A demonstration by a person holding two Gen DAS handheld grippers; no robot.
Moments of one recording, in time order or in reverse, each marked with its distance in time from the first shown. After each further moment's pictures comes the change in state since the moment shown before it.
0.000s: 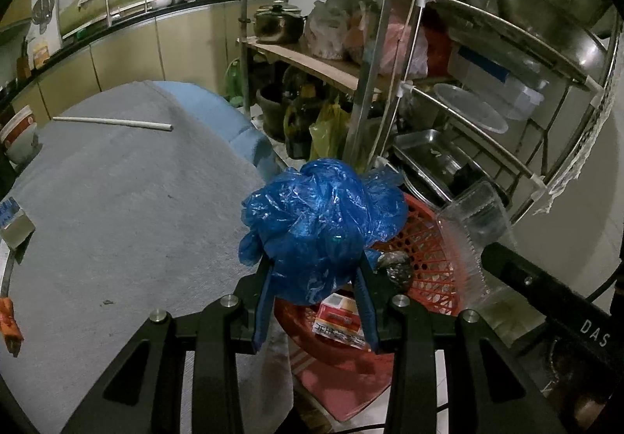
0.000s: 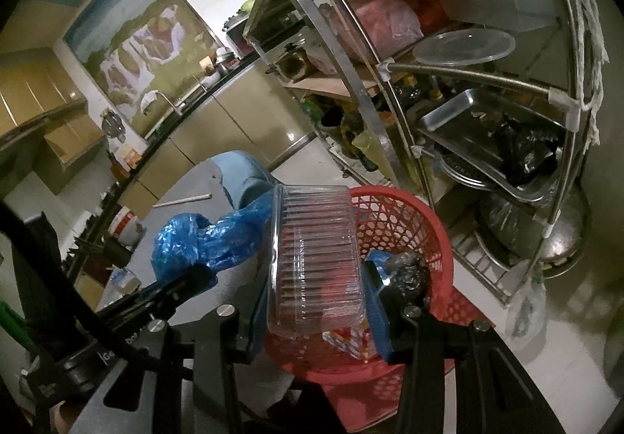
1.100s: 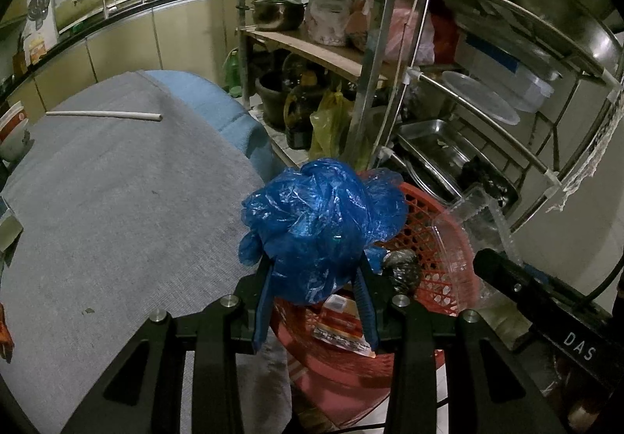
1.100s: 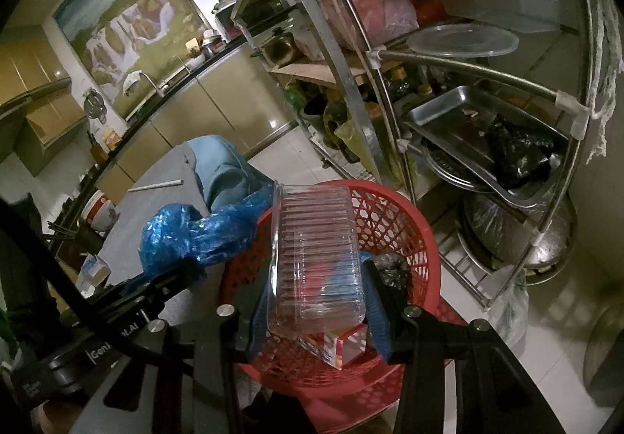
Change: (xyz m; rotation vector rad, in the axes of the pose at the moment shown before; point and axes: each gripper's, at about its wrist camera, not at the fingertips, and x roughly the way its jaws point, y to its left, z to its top) left arm 0.024 -0.003 0.004 -0.001 0.038 0.010; right arm 0.027 -0.005 0.004 -0.037 0.048 -0.081
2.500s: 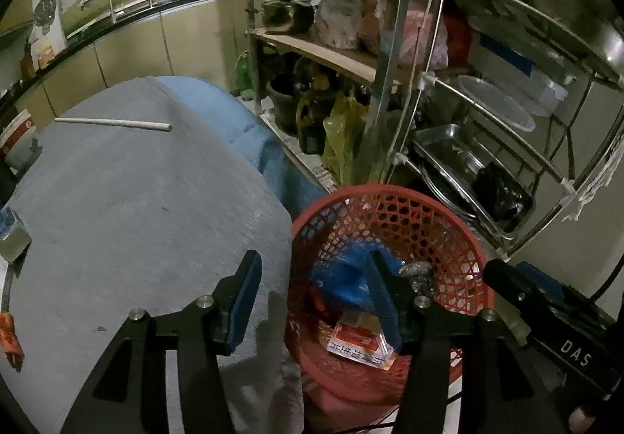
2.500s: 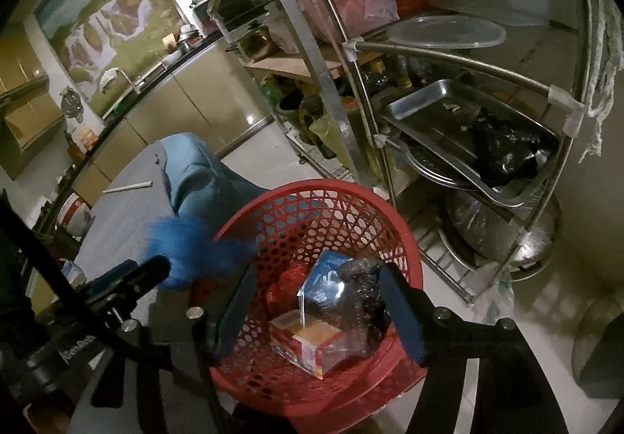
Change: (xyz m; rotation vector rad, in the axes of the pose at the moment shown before) left arm 0.002 0.005 0.009 -0.004 -0.011 0.053; right arm 0.017 -0.008 0.007 0.019 0.009 -0.092
